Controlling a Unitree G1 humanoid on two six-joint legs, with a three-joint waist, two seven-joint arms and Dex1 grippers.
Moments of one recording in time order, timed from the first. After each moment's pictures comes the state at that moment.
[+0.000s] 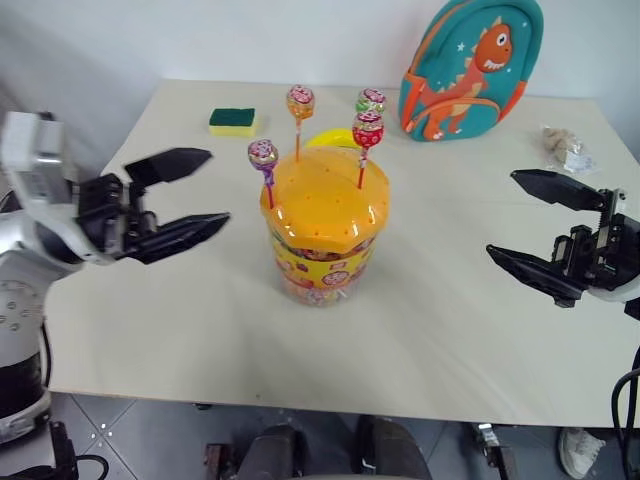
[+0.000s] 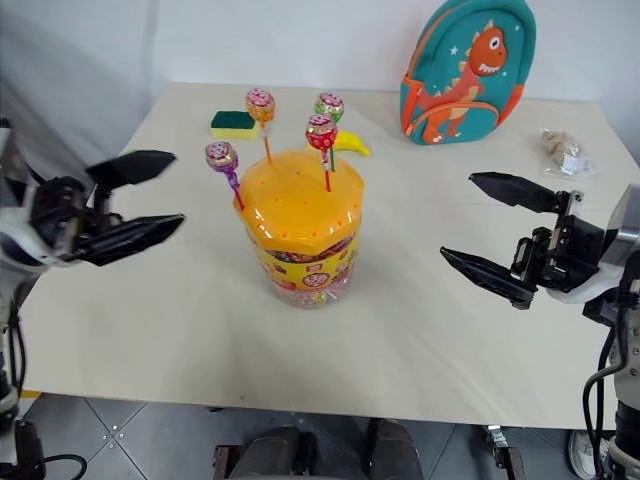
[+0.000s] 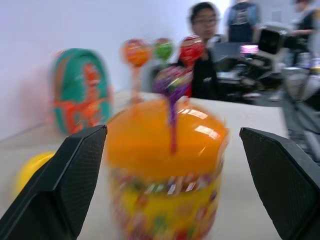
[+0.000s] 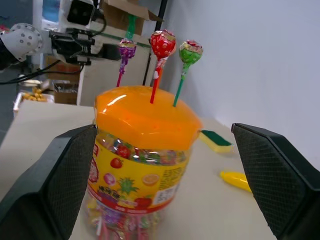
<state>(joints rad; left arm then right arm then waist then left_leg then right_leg) -0.45 0.80 0.36 -0.27 -0.98 0.62 -0.96 -0.22 -0.80 -0.46 -0.31 0.90 0.20 1.16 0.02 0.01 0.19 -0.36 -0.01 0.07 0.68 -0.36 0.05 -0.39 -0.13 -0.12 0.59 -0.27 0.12</state>
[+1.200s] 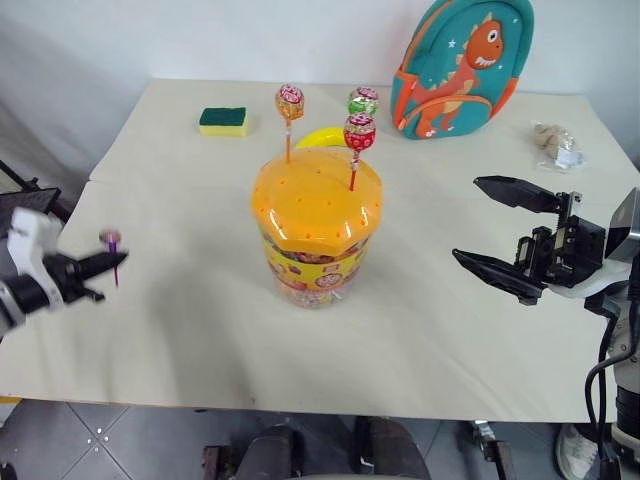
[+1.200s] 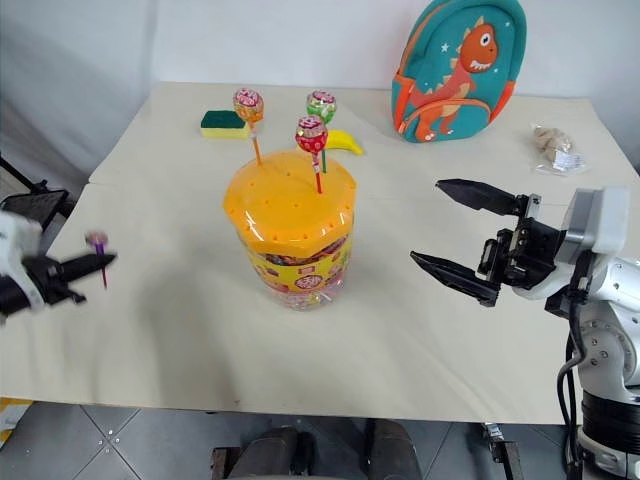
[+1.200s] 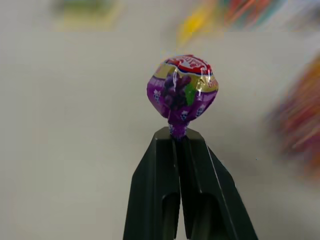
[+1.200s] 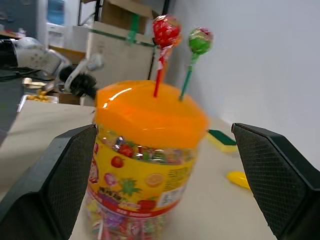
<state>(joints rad) -0.16 1.01 0.37 0.30 -0.58 0.58 -0.82 -0.27 -0.71 -0.35 -0.31 0.84 0.17 1.17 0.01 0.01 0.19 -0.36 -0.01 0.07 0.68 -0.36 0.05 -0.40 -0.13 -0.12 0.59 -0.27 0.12</state>
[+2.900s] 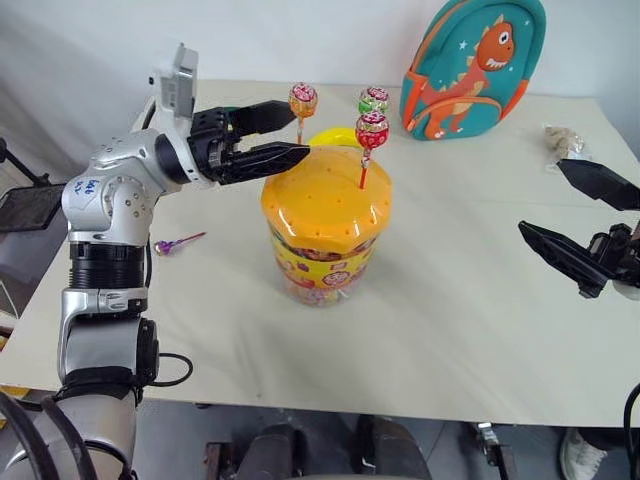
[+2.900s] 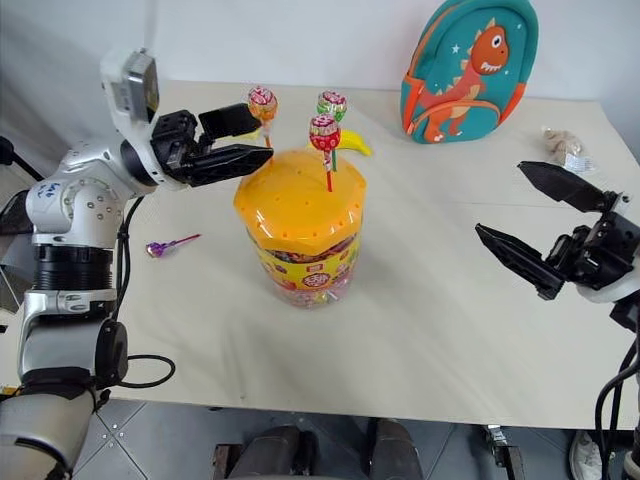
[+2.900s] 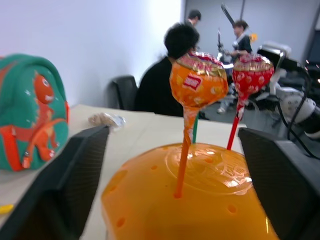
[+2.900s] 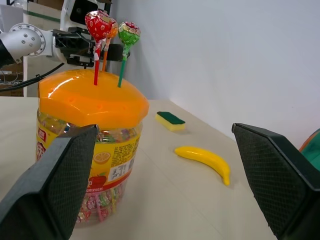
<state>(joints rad) -1.03 0.56 0.09 0.33 -0.66 0.54 -1.21 -0.14 -0.78 -0.60 -0.33 0.88 0.24 1.04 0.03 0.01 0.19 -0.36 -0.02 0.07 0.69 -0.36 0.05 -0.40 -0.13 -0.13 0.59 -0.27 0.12</state>
